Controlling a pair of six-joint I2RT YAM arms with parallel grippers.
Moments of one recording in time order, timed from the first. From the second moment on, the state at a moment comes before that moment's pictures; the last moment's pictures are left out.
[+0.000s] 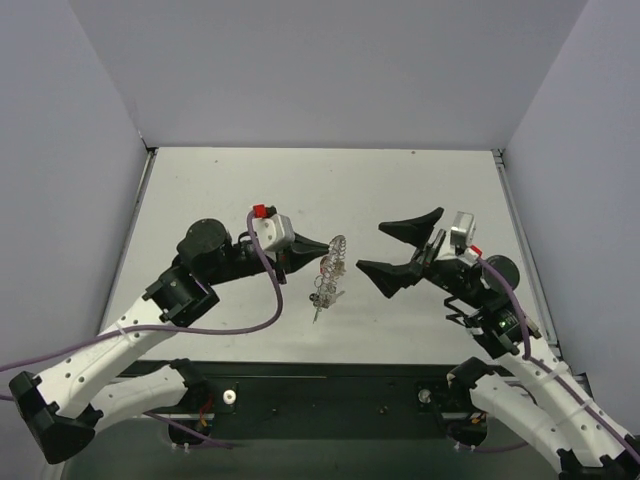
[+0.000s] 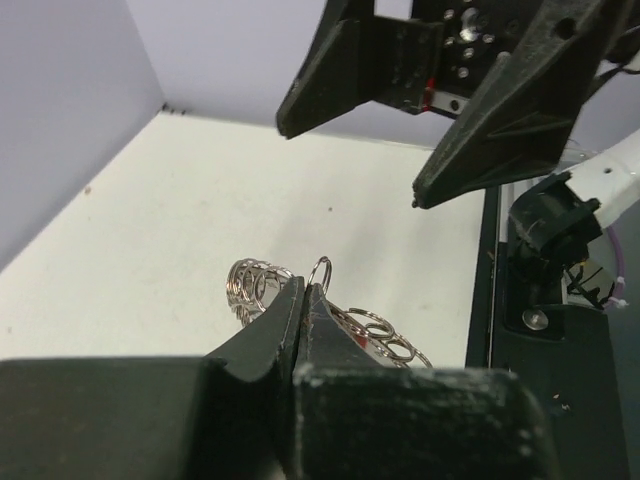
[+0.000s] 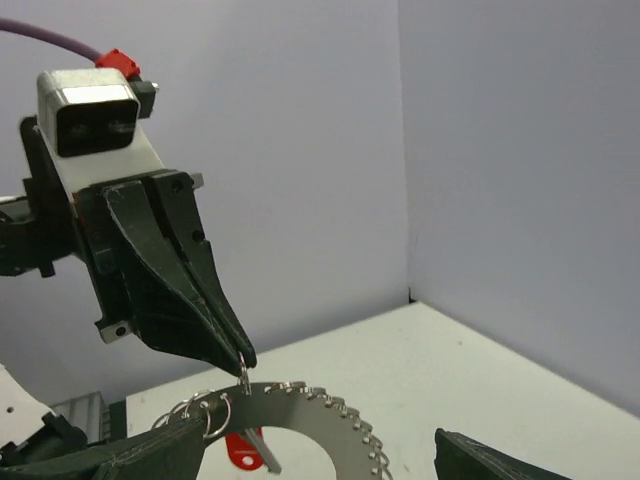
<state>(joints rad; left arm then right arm) -0.82 0.95 0.98 0.02 0.48 0.06 0.55 0.64 0.64 0.27 -0.49 0.19</state>
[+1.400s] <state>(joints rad) -0.04 0.92 0.94 -0.30 0.65 -0.28 0.82 1.69 0.96 -0.28 -0.23 0.00</state>
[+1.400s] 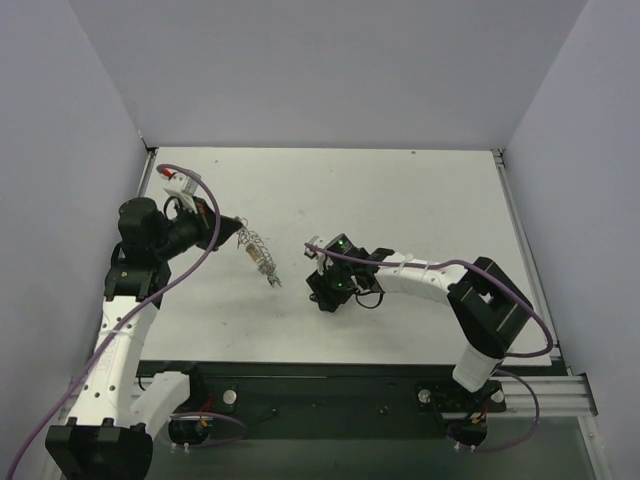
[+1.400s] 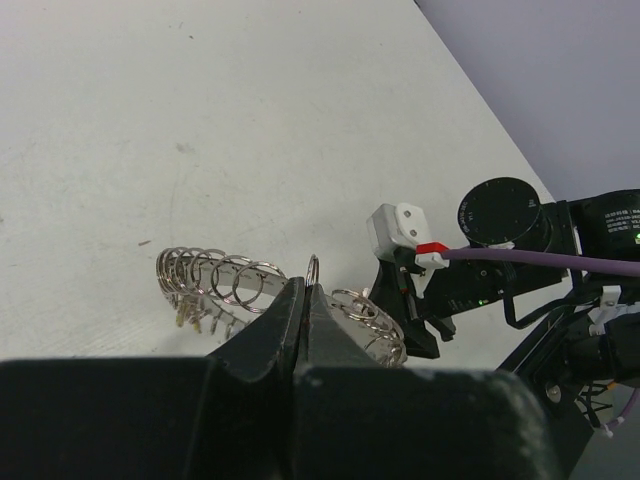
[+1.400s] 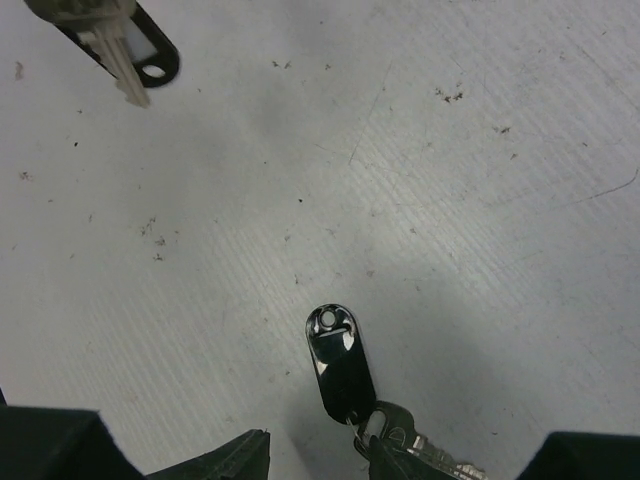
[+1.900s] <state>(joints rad) -0.04 0.92 0.94 -0.28 0.69 -0.28 0.83 1.72 0.99 -0.26 -0.16 -0.02</state>
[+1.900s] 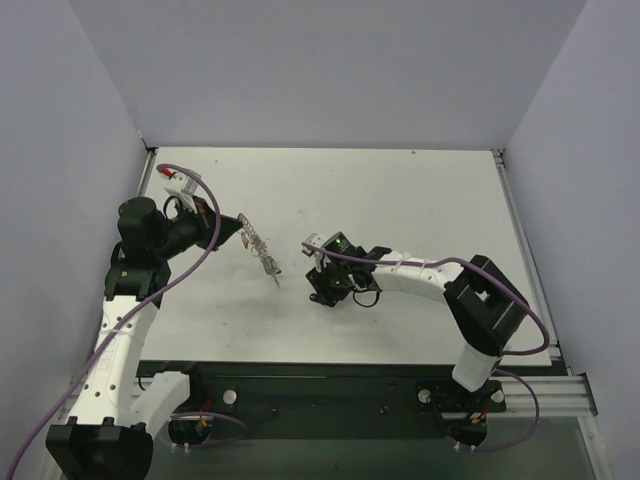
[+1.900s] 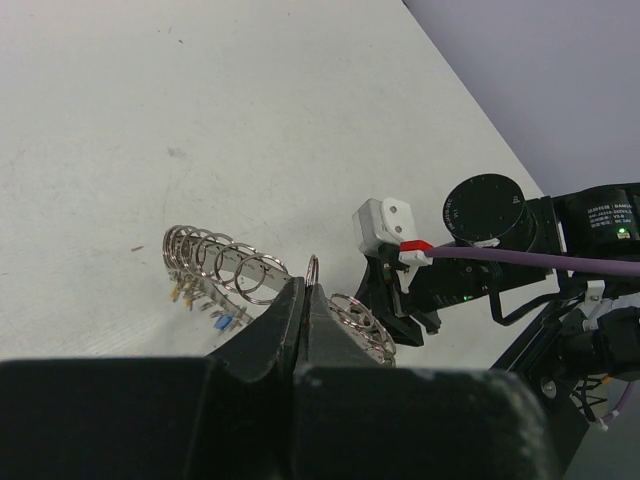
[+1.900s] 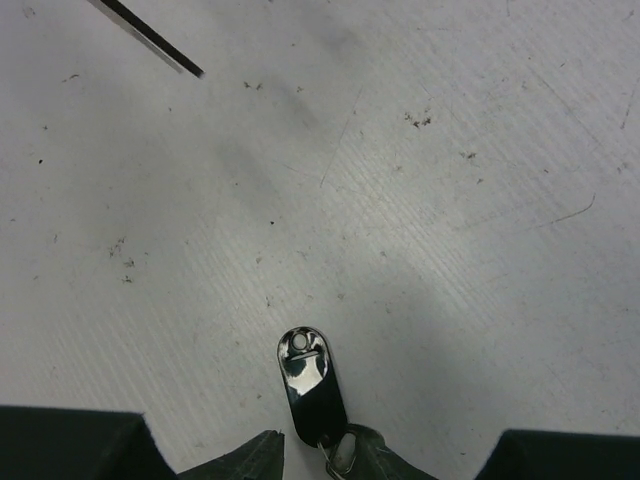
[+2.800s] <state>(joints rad) -0.04 0.92 0.94 -0.28 0.69 -0.28 0.83 1.78 1.05 -0.29 -0.17 -0.03</state>
